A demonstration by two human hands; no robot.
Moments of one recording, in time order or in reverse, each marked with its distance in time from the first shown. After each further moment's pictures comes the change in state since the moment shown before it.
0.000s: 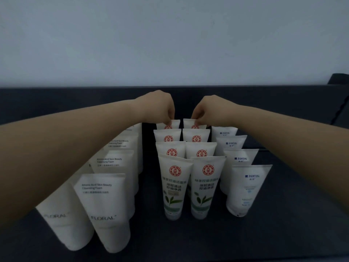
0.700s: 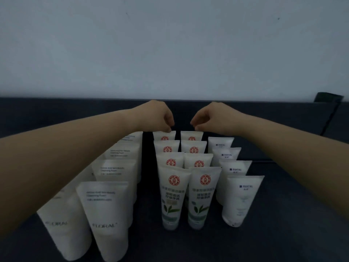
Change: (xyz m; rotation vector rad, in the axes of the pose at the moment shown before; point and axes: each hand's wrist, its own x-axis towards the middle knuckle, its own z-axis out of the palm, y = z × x) left_hand -0.020 0.002 -0.016 -0.198 0.006 -0.047; right_hand -0.024 -0.002 -0.022 0.162 0.052 -0.003
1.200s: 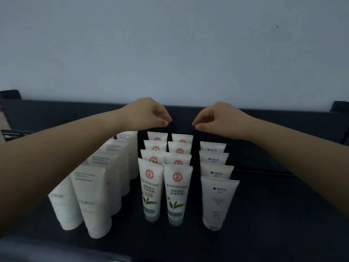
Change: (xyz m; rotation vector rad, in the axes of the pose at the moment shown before) left_hand -0.041 0.063 -0.016 -0.233 0.174 -0.214; right_hand -0.044 0.032 -0.032 0.097 0.080 -0.198
